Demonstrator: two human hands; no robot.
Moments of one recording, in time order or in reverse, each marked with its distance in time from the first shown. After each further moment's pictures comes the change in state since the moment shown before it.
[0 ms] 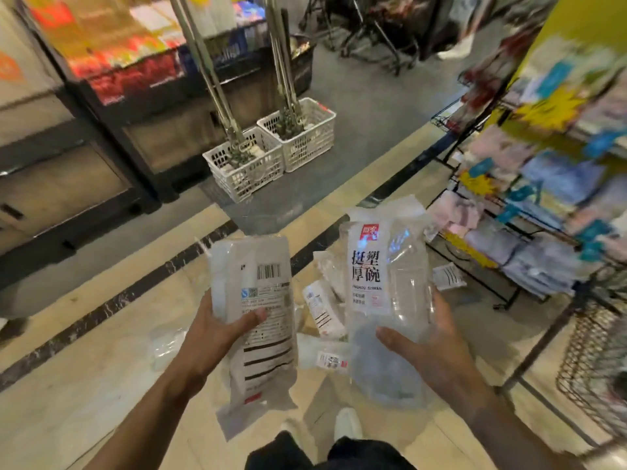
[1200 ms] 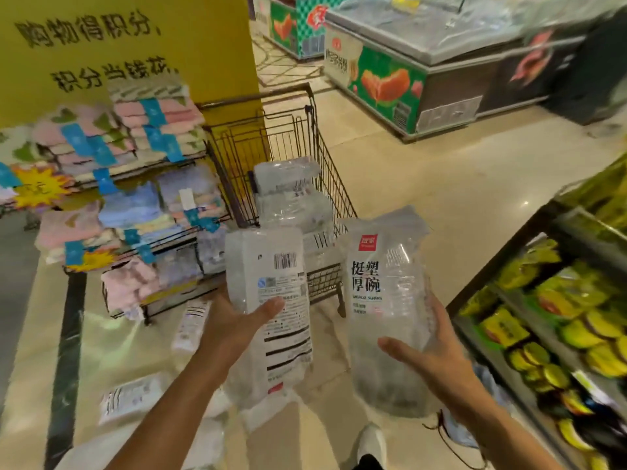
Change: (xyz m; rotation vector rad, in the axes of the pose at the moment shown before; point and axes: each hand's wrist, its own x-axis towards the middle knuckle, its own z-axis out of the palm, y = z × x) left_hand -0.090 0.149 0.531 0.260 -0.974 0.241; right_hand -0.317 0.180 -0.269 0.415 1.172 0.208
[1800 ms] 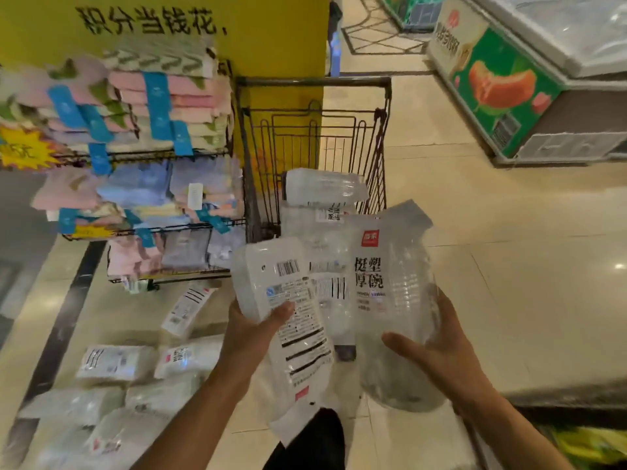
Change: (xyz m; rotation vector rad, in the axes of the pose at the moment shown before) left_hand 0.224 0.022 0.106 -0.256 0.337 -0.235; right_hand 0.350 -0.061 -0.006 -0.253 -0.309 -0.056
